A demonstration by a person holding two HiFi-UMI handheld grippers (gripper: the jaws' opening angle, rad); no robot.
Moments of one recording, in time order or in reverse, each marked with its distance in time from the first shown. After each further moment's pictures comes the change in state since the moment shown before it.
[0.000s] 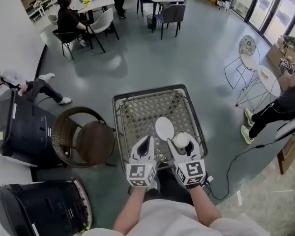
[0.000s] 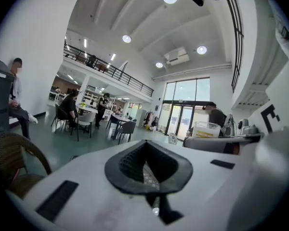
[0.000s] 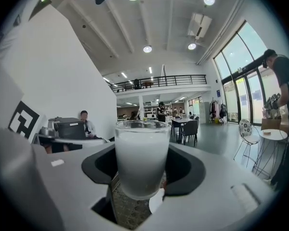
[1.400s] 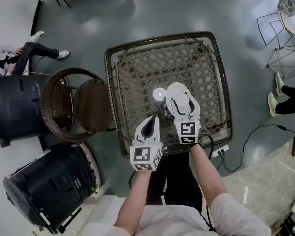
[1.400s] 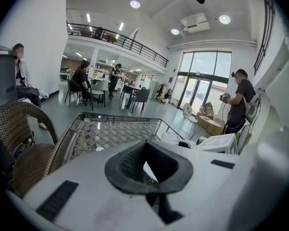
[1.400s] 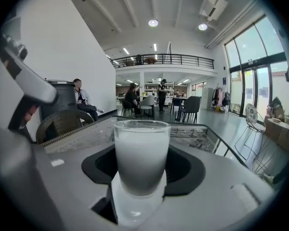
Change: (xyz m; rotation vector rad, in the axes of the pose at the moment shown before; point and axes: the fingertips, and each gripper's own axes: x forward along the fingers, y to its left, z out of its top) left arm 0.078 0.076 -0.191 -0.052 0.356 0.153; right arm 0.180 -0.074 -0.270 -0.082 0.256 0.009
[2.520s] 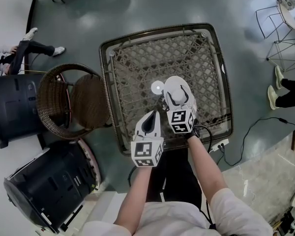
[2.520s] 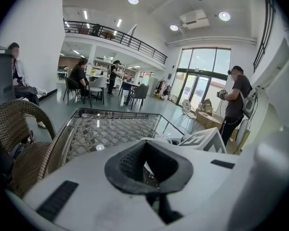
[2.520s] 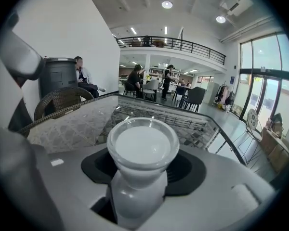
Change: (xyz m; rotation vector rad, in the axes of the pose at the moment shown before) left arm 0.011 -0.002 -0.019 0.012 0.044 -0.010; right arm 0.029 0.006 -0.044 -0.114 0.223 -0.022
